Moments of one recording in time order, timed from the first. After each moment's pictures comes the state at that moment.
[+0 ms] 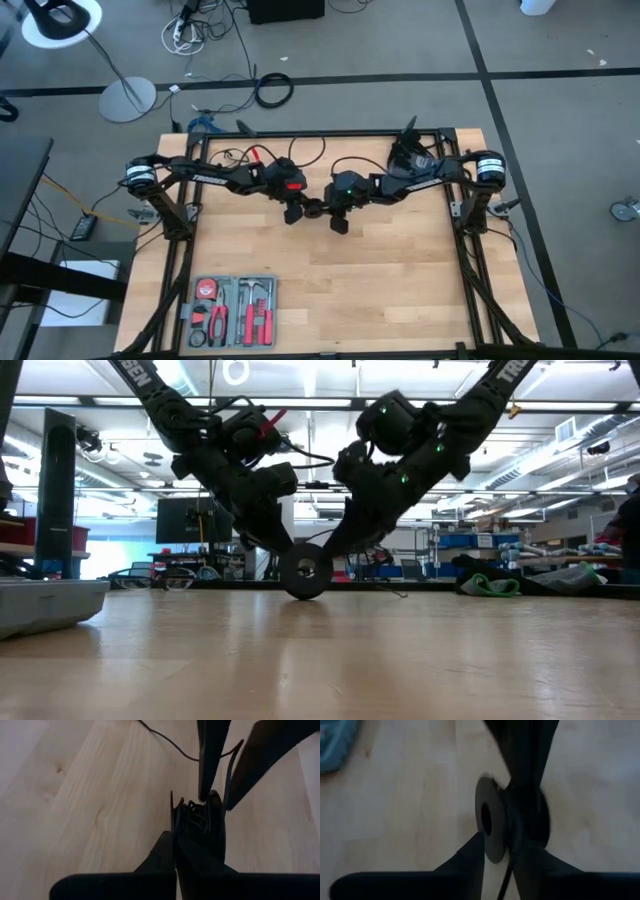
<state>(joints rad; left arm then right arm) 0.30 1.65 0.81 0.05 0.23 -0.04 -0.14 1.81 0.94 0.18 -0.09 0.03</state>
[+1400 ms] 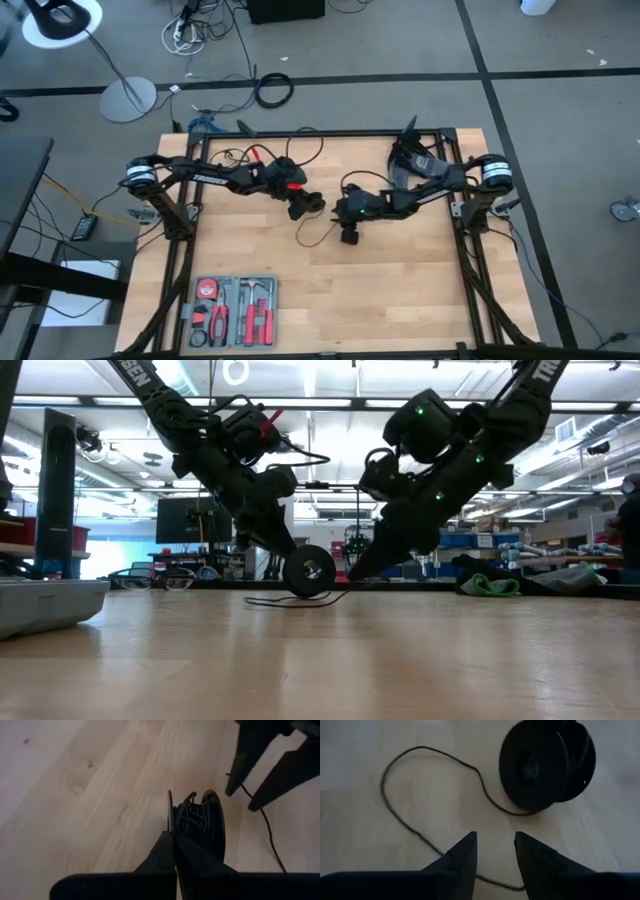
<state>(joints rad) 0.31 1.64 0.81 0.08 0.14 -0.17 -0.03 1.77 0.76 0.32 0.13 0.00</state>
